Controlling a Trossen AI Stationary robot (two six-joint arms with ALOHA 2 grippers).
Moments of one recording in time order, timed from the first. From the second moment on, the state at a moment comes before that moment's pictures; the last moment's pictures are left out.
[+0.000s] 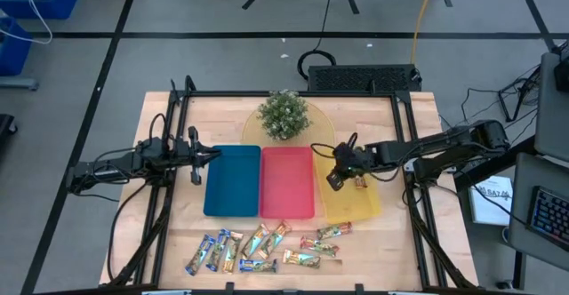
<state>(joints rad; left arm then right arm) 0.15 0.01 0.04 -0.03 0.00 0.09 0.05 1.30 0.68 -0.36 0.13 0.79</state>
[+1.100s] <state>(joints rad) 0.15 0.01 0.04 0.03 0.11 0.04 0.28 0.76 0.47 -0.04 0.37 0.34</state>
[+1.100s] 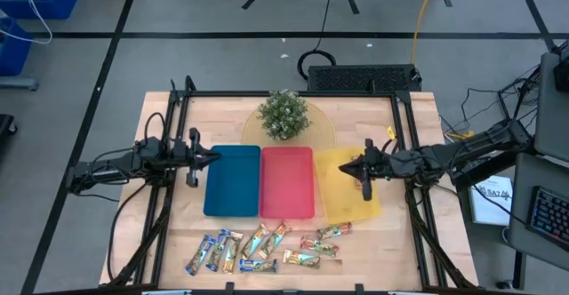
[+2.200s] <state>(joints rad) 0.15 0.01 0.04 -0.02 0.05 -0.15 0.28 0.45 0.02 0.50 0.27 -0.07</state>
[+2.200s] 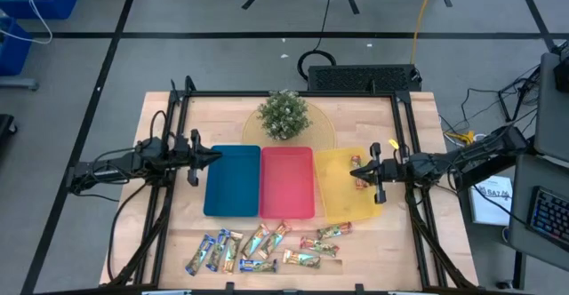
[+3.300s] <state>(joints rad) -0.28 1.45 0.98 0.06 -0.23 -0.13 0.28 0.19 0.02 0.31 0.26 -0.15</state>
